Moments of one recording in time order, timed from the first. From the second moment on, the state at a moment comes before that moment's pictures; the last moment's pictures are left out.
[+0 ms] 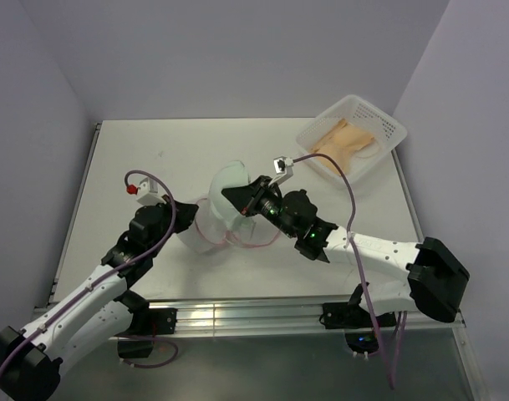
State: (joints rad) left arm -0.56 0.78 0.45 0.02 -0.21 -0.87; right arm 0.93 1.26 0.72 0.60 0.14 0.88
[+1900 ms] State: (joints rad) left arm -0.55 0.69 0.23 0.25 -0.04 -1.01; right arm 1.01 1.76 0.95 0.29 0.27 0.92
